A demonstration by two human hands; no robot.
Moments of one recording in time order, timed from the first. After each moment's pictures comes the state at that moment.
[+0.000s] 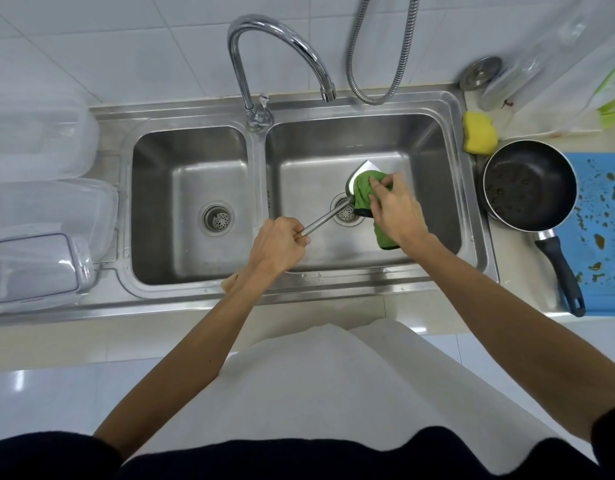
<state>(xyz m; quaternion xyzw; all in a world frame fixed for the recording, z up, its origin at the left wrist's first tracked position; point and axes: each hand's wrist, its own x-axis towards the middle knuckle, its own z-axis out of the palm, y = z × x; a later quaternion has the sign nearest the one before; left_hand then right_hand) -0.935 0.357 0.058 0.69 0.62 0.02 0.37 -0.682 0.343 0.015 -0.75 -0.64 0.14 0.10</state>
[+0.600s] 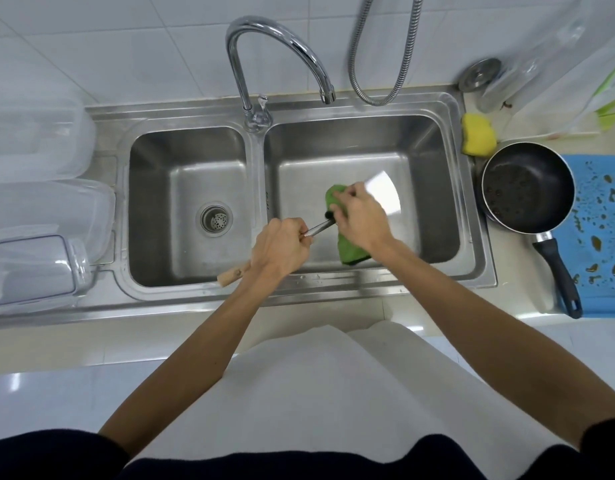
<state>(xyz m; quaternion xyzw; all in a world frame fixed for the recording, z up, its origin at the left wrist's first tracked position) -0.925 0.357 0.069 0.72 0.61 -0.01 0.34 -0.742 0.351 0.023 -0.72 -0.65 0.22 0.11</state>
